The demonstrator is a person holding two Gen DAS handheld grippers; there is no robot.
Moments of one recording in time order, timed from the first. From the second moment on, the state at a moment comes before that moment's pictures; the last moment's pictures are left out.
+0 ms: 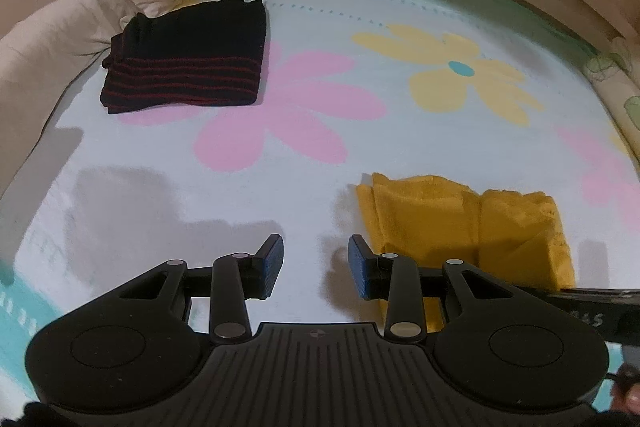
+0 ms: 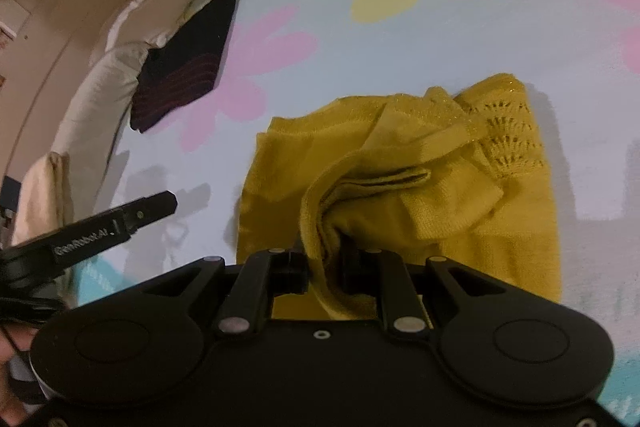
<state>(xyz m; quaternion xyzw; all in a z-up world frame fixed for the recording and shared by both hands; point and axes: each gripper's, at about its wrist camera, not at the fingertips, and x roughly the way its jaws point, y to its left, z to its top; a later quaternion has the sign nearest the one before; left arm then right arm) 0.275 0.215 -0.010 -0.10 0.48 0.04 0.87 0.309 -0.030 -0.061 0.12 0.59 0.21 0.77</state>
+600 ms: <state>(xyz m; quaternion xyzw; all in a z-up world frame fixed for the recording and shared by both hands) 0.275 0.221 -0.012 -0.12 0.48 0.05 0.87 0.301 -0.005 -0.051 0.16 0.56 0.30 0.76</state>
